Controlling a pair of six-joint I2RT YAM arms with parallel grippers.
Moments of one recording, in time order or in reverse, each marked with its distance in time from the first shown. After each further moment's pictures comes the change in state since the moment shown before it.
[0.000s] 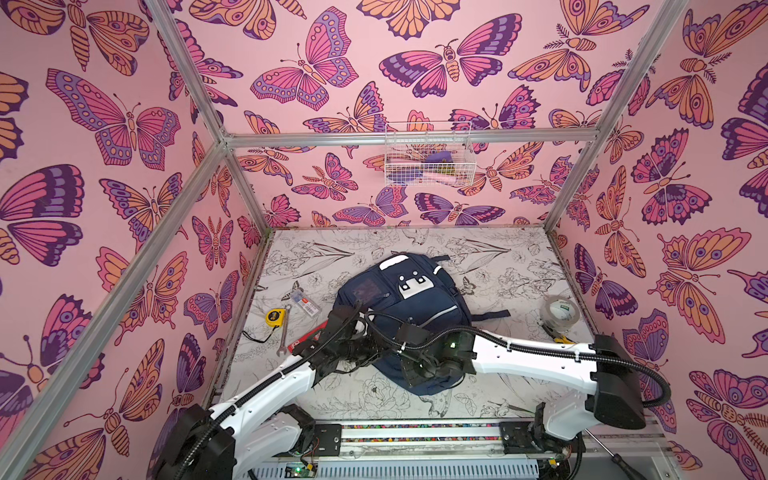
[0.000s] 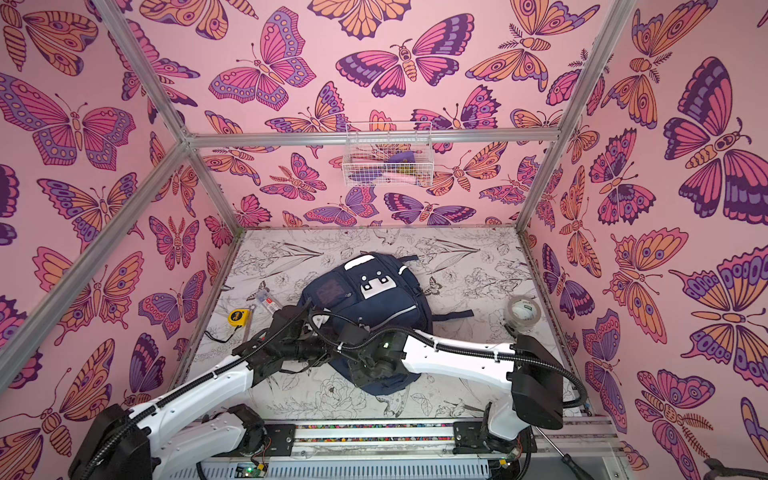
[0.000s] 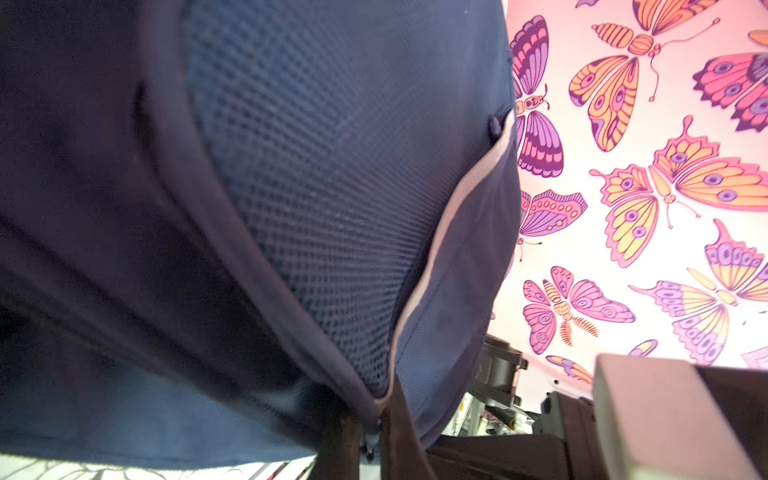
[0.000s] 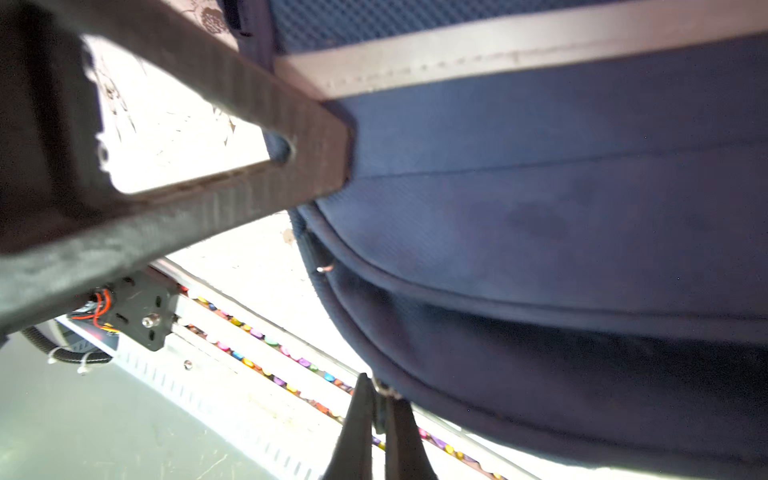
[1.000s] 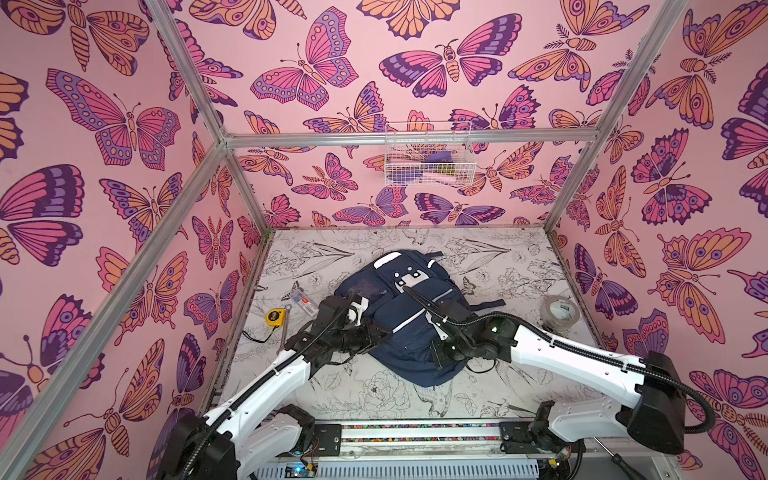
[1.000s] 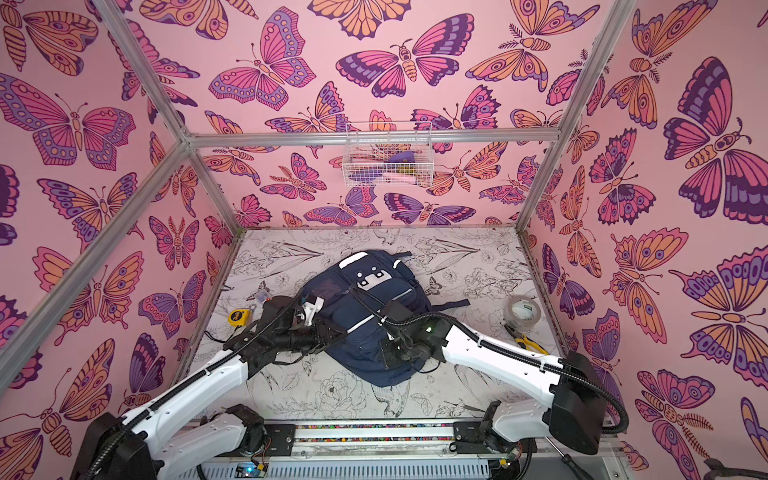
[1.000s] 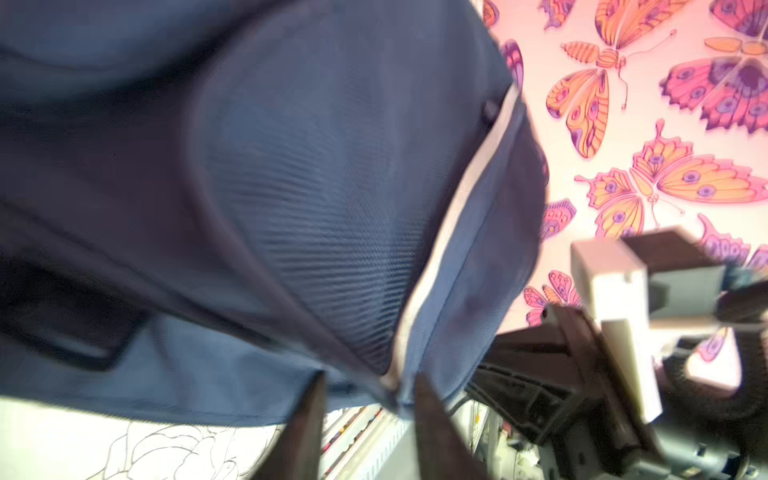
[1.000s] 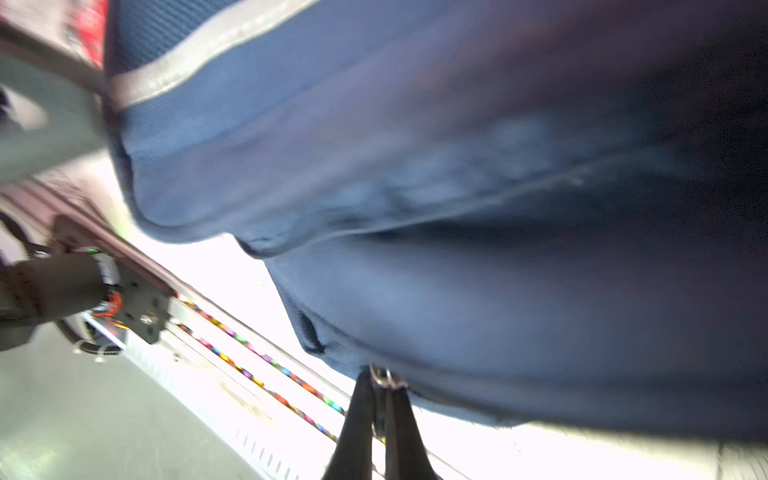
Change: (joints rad) left arm 0.107 -0.009 0.073 -0.090 0.045 0.119; right arm -0.229 -0.223 -0.176 0.026 -0.126 -0.183
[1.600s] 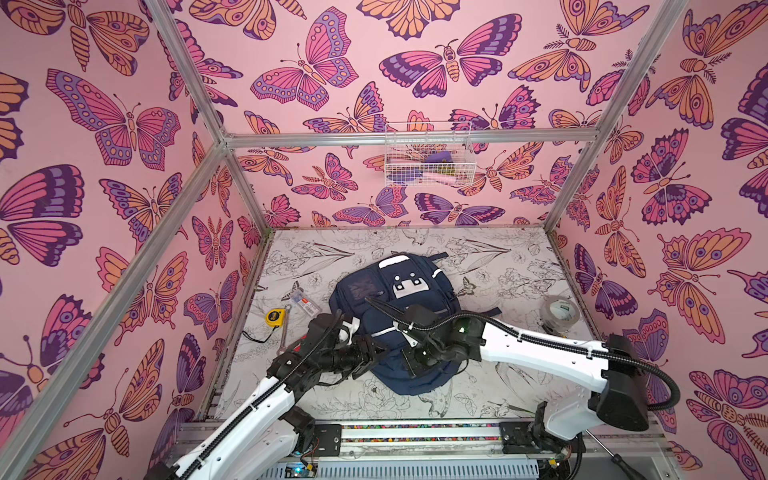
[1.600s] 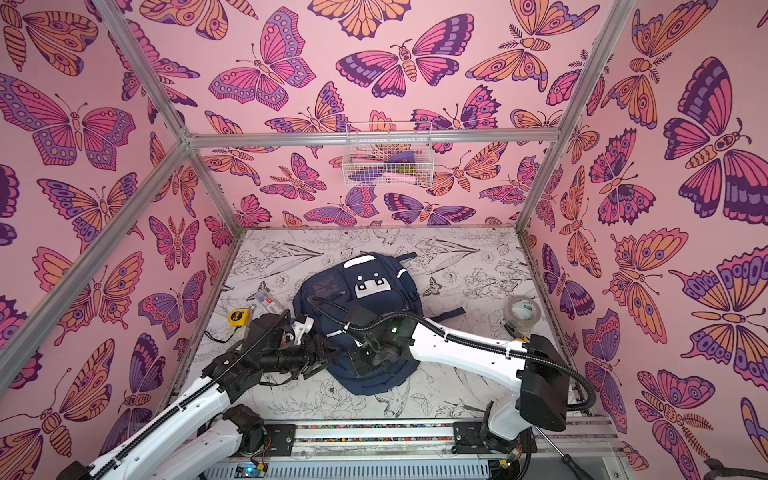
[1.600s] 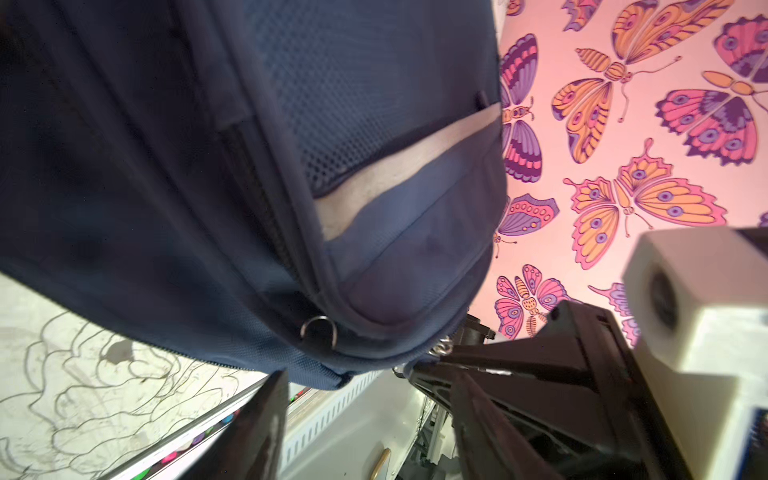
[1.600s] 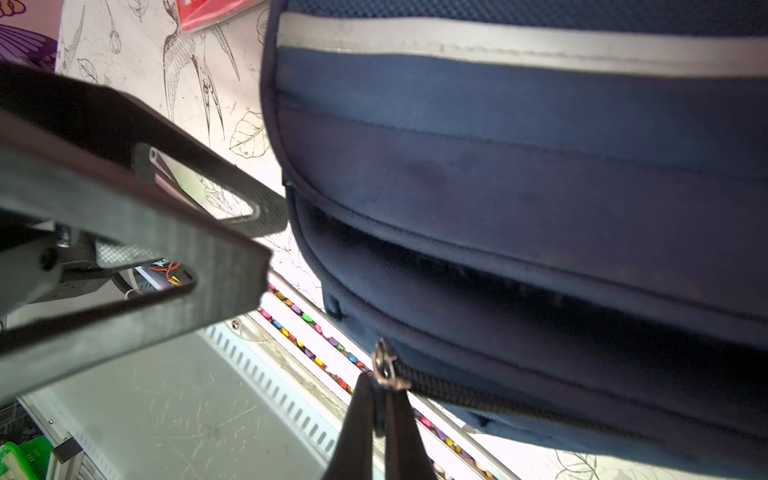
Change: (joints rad) left arm -0.053 -0.240 -0.076 -0.177 0.007 -0.219; right arm 0.150 0.204 0.240 -0.011 -0.043 0.005
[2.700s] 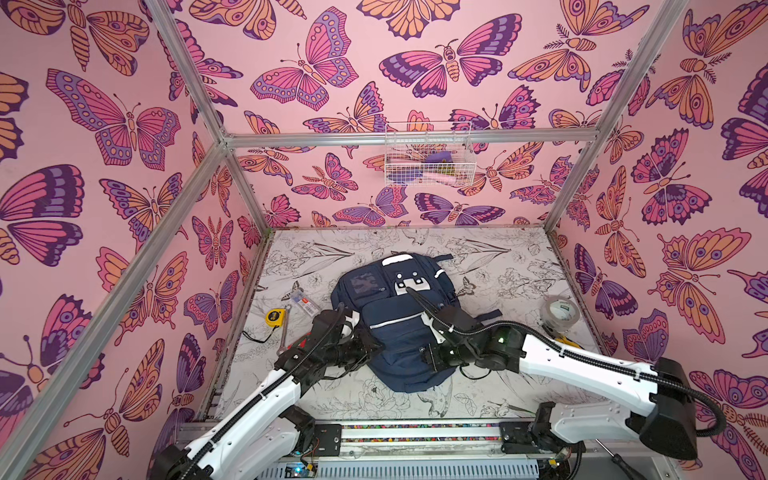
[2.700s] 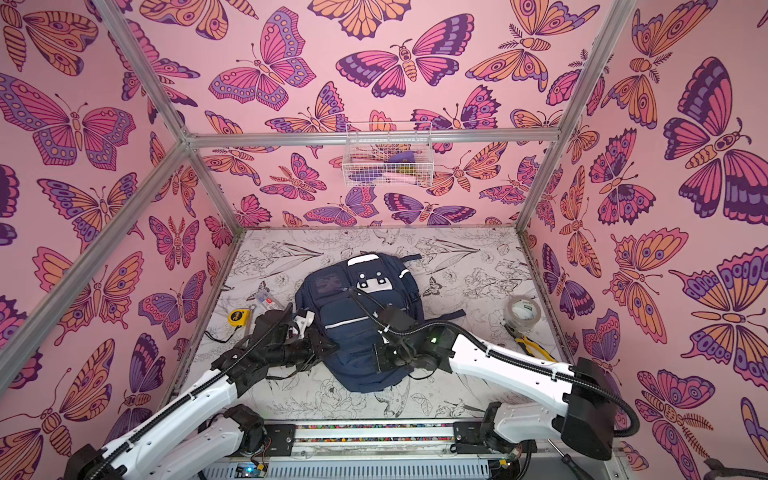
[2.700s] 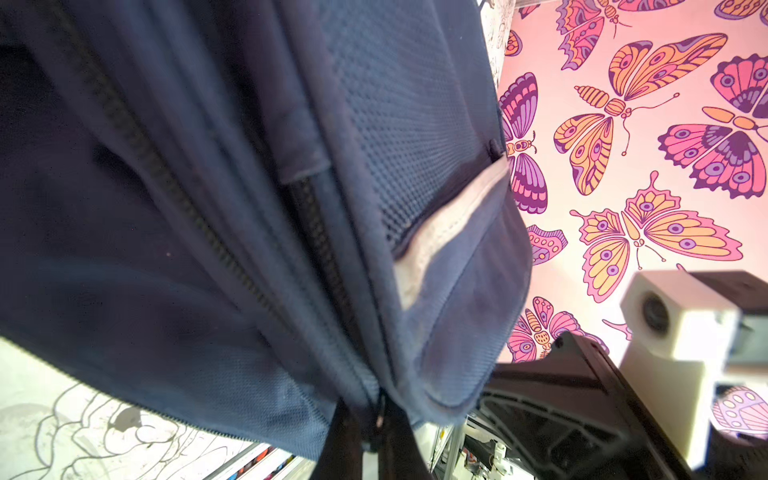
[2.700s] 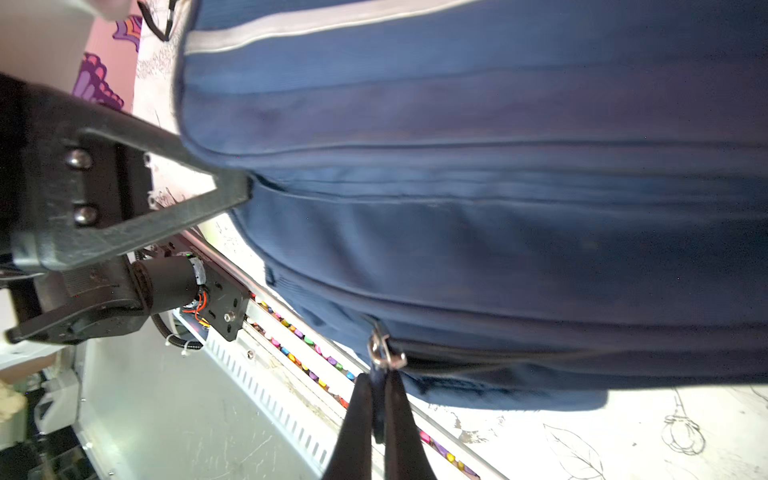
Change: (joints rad) left arm 0.034 0.068 -0.013 0.106 -0.079 0.048; right arm -0.146 -0.294 -0.314 0.168 -0.007 0.101
